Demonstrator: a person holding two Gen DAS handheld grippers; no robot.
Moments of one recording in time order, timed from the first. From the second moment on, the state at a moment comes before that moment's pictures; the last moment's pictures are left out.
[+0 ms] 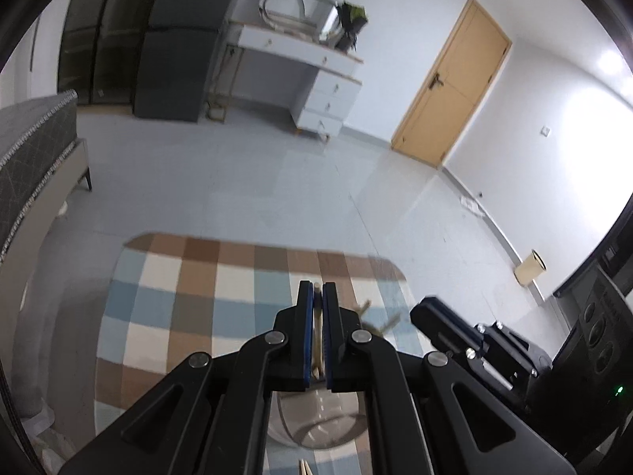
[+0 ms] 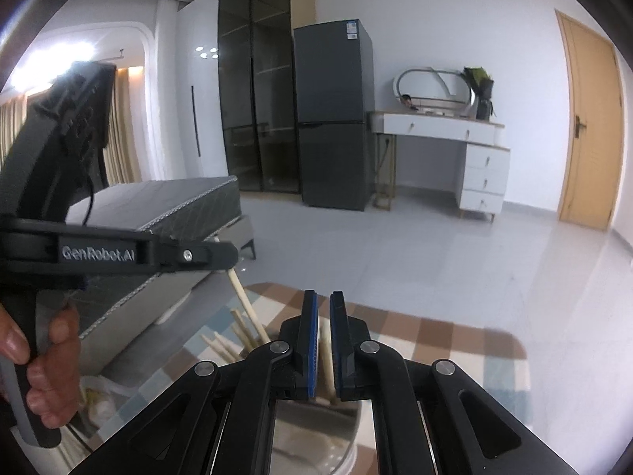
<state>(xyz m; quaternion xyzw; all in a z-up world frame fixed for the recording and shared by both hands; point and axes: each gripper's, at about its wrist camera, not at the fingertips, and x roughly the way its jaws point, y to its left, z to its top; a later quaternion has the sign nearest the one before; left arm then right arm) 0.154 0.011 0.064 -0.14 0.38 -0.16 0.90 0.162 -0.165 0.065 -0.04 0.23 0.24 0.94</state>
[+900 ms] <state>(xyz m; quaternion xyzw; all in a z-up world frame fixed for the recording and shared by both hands) 0.034 0.010 0.118 -0.12 0.33 -0.09 0.93 0.006 -0.210 0.104 0.02 0.20 0.21 0.96</state>
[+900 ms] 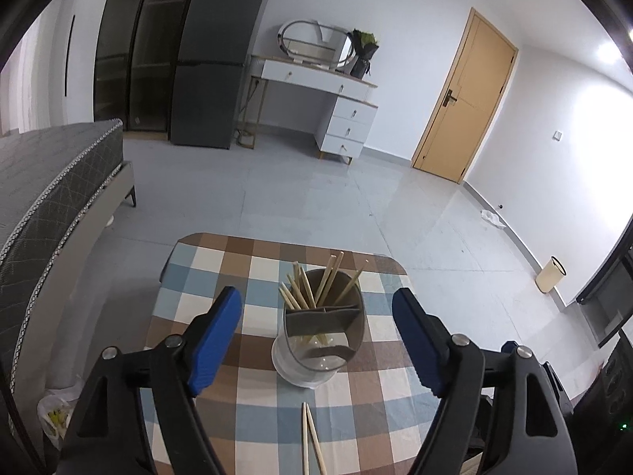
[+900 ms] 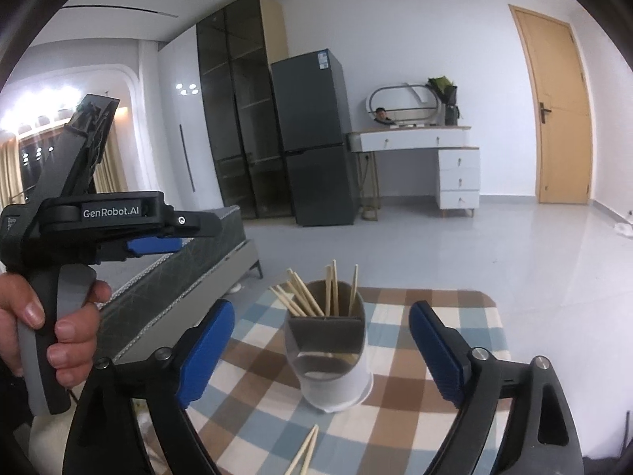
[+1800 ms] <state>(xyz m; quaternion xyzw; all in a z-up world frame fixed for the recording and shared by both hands) -0.040 0.008 0.032 -0.09 0.31 -0.05 0.95 -0.060 -0.230 0.032 0.06 0.25 0.12 0.96</state>
